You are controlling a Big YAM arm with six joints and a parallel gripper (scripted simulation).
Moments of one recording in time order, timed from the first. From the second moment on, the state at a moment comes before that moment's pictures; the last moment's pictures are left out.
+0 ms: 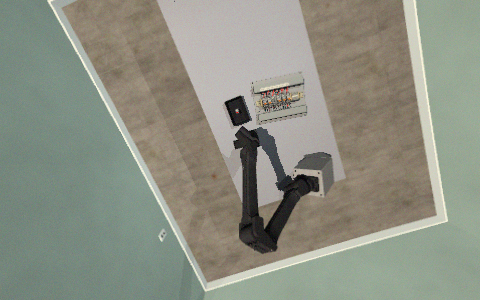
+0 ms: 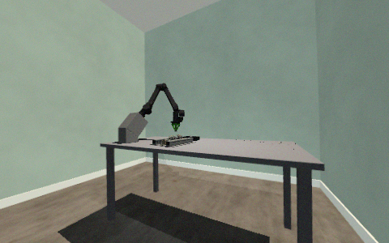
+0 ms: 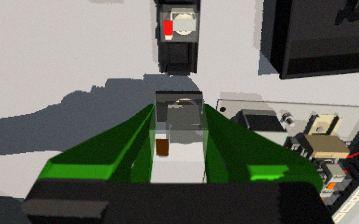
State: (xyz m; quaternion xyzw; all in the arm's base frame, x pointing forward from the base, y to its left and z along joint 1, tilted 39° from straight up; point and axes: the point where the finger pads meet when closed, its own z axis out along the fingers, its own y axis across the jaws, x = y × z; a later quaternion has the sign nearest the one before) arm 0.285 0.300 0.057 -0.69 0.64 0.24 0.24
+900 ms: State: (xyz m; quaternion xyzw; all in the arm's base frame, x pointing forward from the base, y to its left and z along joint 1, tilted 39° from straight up) arm 0.284 0.299 0.056 -0.69 0.64 0.24 0.23
